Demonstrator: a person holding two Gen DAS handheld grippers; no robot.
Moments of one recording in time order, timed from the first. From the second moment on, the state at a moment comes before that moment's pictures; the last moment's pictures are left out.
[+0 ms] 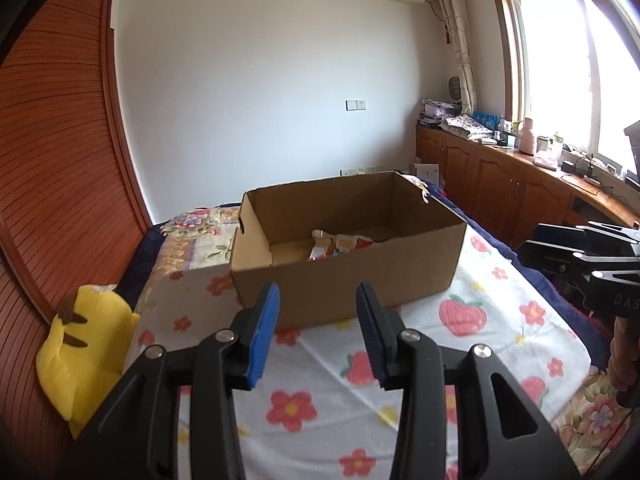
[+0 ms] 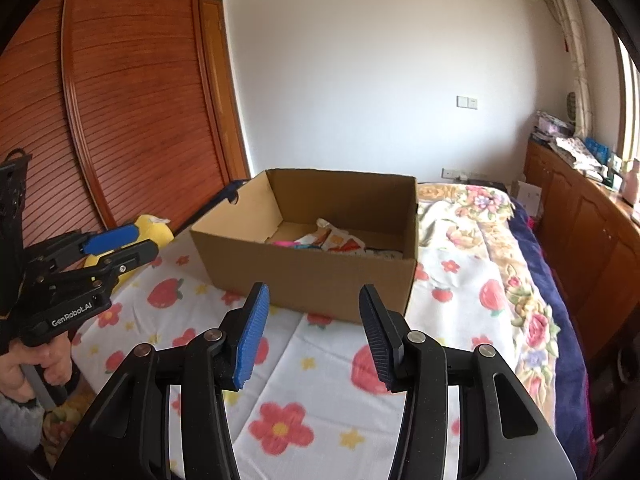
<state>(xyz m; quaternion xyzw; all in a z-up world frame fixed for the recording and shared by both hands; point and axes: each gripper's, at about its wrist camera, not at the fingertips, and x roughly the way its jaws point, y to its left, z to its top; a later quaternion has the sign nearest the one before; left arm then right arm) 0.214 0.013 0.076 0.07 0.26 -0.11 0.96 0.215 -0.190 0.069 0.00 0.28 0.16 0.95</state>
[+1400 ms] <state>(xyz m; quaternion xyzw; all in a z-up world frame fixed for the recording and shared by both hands) 0.066 0.027 0.056 0.03 0.19 -0.02 0.98 0.081 -0.187 0.032 0.00 0.24 0.06 0.97</state>
